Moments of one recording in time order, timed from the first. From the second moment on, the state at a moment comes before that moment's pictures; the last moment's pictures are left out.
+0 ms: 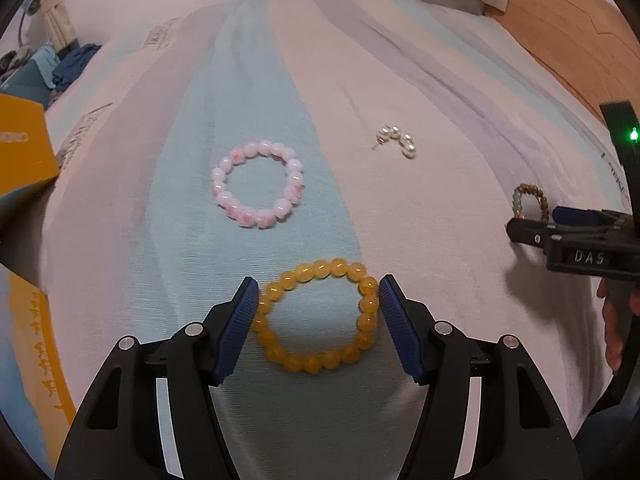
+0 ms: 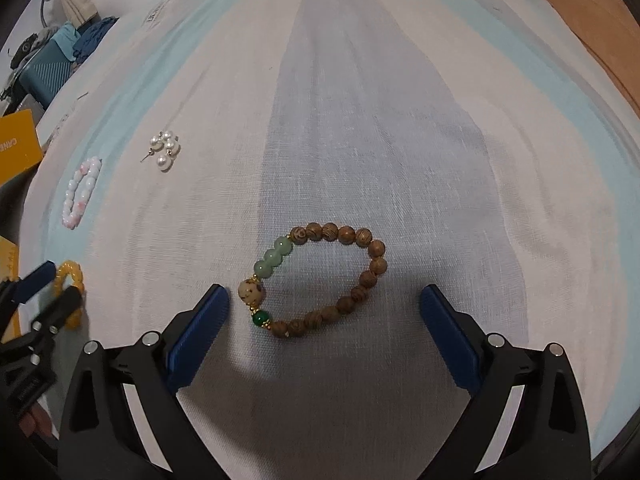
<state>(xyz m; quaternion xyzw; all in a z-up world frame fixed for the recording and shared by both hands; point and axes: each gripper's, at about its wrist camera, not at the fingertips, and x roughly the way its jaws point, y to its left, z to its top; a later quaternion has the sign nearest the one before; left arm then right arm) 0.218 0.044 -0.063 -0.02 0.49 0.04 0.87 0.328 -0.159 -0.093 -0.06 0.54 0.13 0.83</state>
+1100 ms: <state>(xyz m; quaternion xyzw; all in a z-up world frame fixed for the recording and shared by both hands) 0.204 0.040 -0.053 -0.04 0.50 0.00 0.87 0.325 -0.166 -0.076 -0.06 0.50 0.14 0.86</state>
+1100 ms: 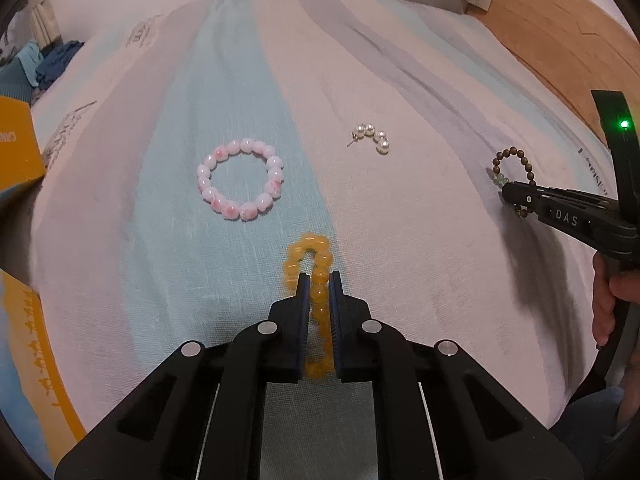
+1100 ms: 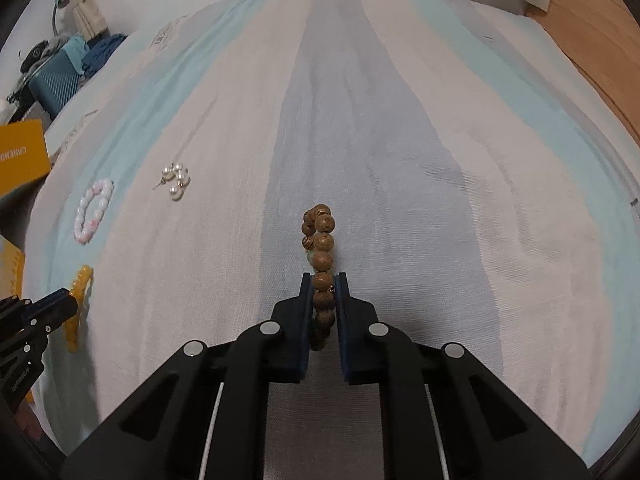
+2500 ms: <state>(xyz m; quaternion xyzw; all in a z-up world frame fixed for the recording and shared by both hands) 0.187 0.038 -0.004 -0.05 0.48 -0.01 0.88 0.281 -0.164 -0.026 -0.02 0.47 0.15 0.87</state>
